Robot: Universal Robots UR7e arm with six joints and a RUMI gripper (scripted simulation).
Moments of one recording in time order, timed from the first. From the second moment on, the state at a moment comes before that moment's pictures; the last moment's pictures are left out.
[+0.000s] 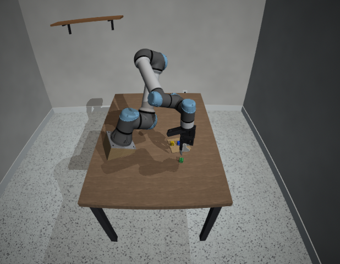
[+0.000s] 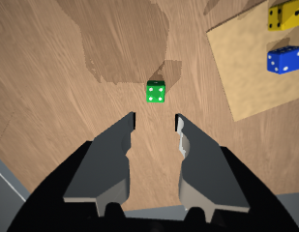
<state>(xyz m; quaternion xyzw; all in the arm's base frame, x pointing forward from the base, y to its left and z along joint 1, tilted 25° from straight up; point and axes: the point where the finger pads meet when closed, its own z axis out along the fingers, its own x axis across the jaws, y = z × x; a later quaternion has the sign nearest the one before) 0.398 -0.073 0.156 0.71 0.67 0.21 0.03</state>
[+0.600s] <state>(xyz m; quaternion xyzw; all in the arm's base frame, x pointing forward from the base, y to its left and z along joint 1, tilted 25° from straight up) 0.404 -0.068 0.141 0.71 0.67 0.21 0.03</state>
